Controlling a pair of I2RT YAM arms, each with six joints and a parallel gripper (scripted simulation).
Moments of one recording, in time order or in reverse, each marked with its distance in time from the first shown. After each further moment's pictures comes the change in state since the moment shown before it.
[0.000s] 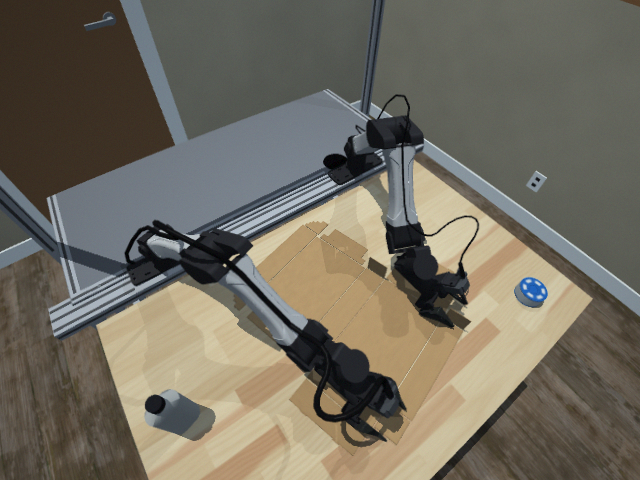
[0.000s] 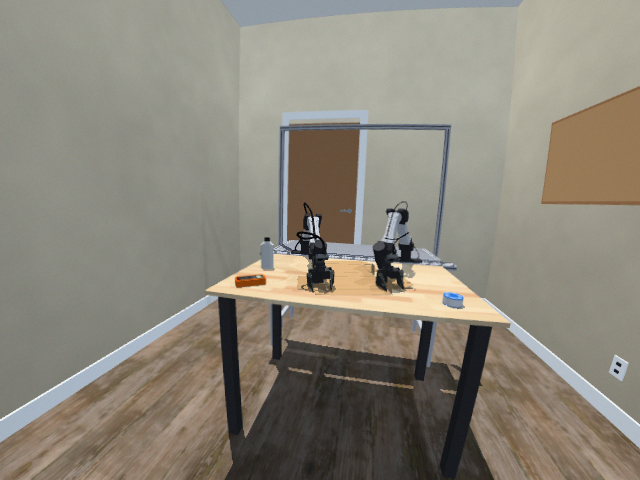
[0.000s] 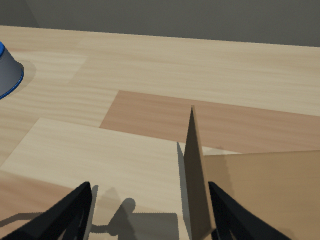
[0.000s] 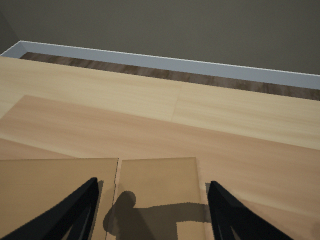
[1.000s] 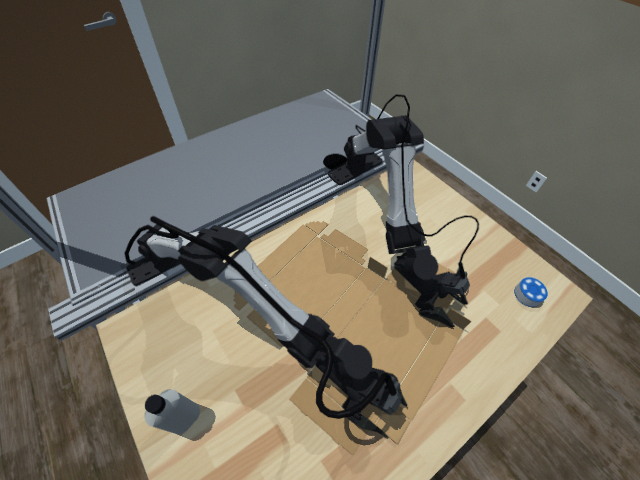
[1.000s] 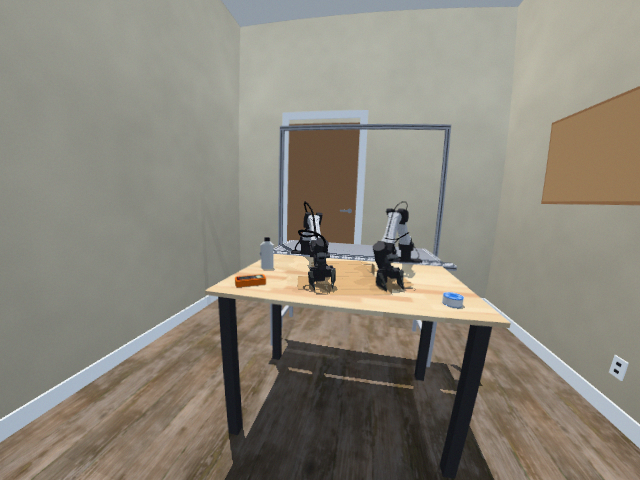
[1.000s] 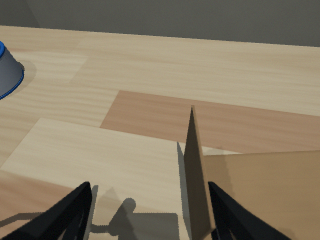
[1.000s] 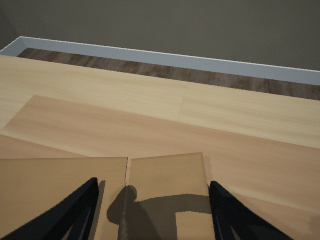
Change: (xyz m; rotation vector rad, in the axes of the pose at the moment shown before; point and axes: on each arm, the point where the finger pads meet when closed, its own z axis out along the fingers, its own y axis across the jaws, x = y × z) left arm 0.000 0.000 0.000 -0.001 0.000 0.000; right arm -0.004 0.007 -0.005 0.001 0.024 0.001
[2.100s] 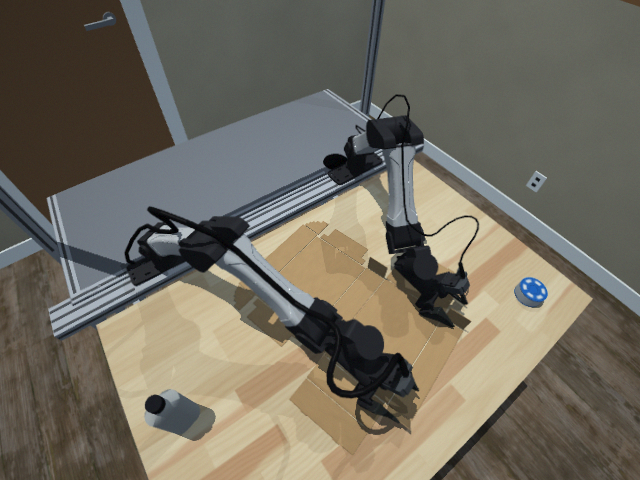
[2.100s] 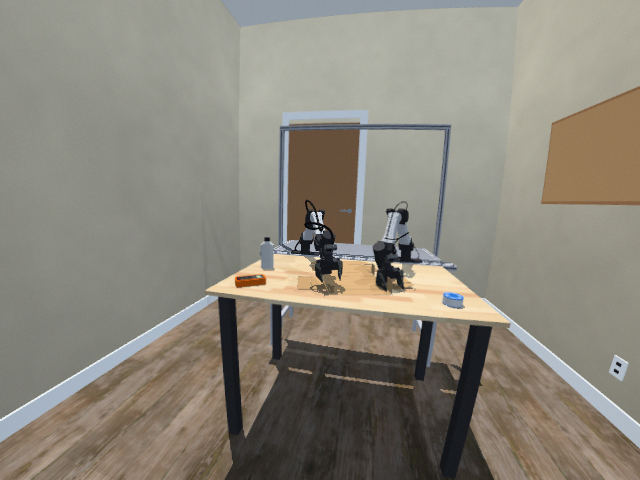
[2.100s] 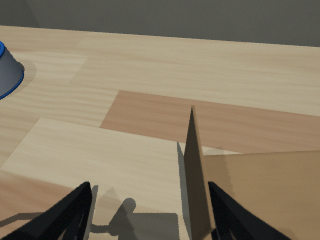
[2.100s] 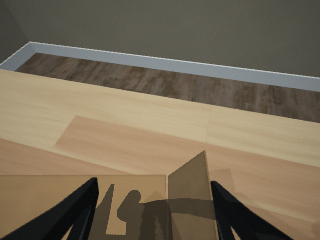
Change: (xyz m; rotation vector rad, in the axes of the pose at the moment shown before) left arm 0.000 0.000 0.000 0.000 0.000 0.000; right arm -0.028 0.032 -0.013 -0.013 -0.010 -0.003
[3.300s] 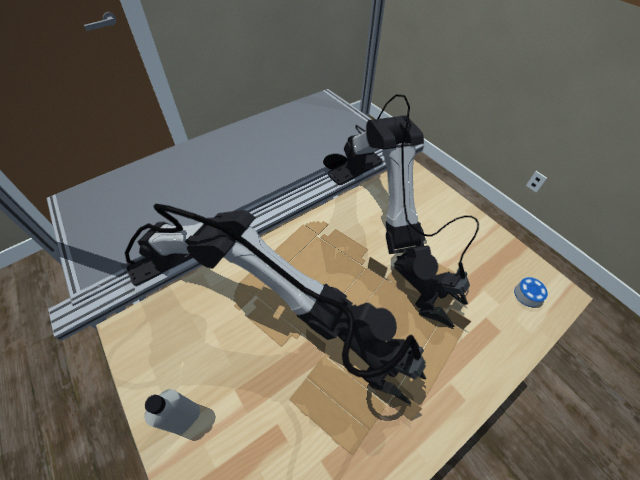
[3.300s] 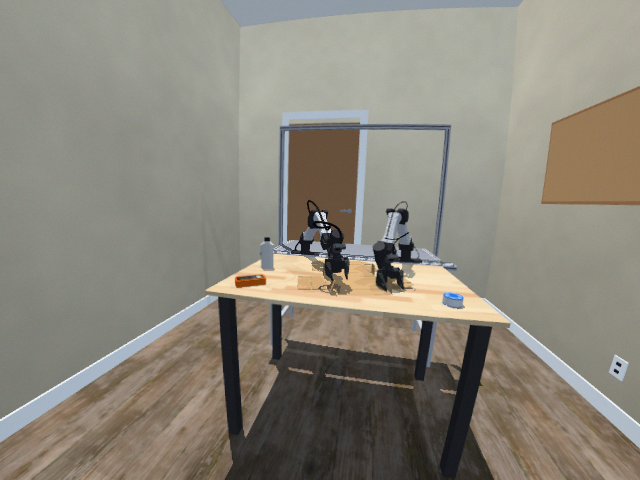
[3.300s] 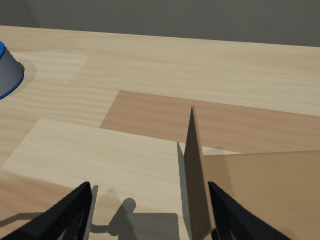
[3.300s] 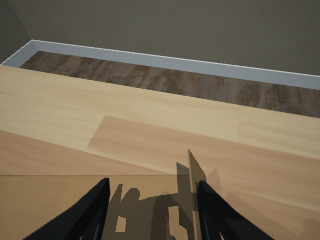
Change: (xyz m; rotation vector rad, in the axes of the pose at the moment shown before) left arm 0.000 0.000 0.000 0.000 0.000 0.000; right arm 0.000 0.036 -0.001 0.005 0.009 -0.002
